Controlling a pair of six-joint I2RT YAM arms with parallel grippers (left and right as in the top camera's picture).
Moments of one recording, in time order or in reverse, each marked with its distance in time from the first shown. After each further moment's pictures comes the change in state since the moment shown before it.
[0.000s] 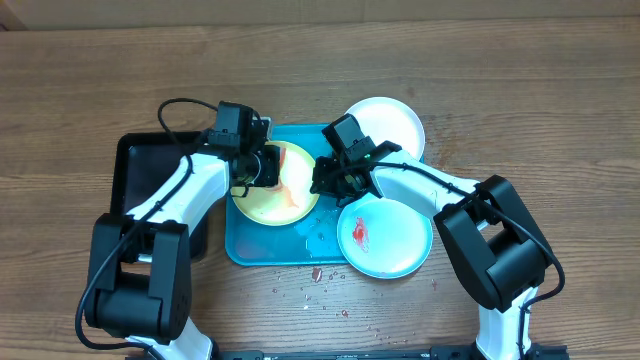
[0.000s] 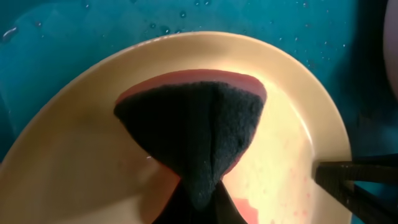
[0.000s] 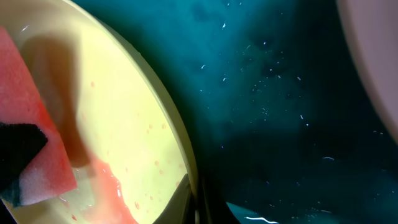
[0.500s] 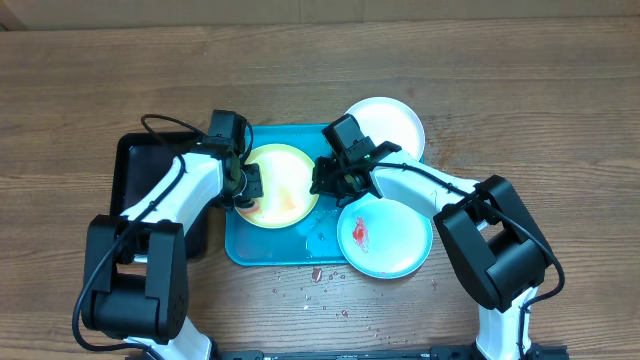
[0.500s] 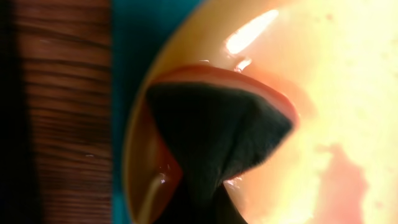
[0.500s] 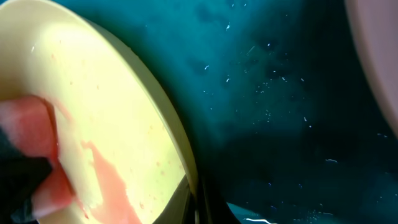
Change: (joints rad) left arm 0.034 -0.004 0.001 -0.220 -0.156 -0.175; right arm 0.001 0.000 -0.001 0.005 0.000 -0.004
